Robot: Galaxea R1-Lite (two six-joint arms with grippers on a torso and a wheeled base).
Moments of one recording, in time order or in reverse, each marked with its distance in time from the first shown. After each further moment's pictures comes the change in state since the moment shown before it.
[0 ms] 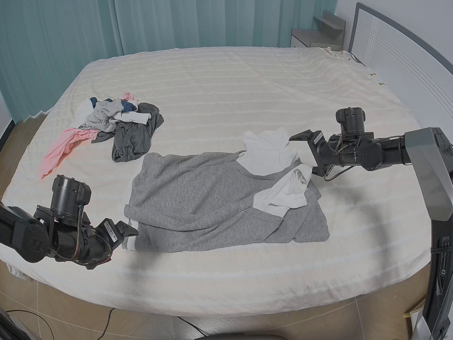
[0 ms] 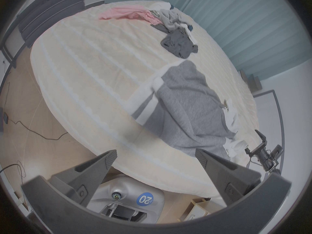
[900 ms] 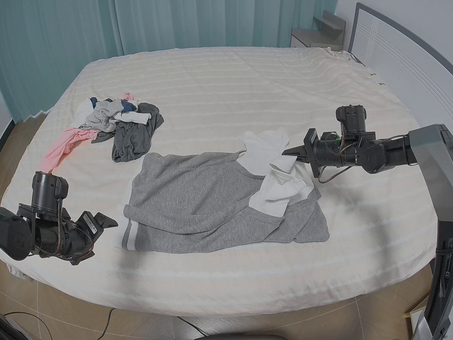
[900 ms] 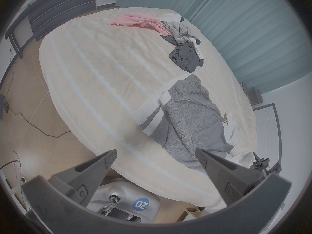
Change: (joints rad) left arm 0.132 -0.085 0.026 0.003 -0.014 -0.017; right arm 0.034 -0.041 0.056 -0.014 0.226 -0.003
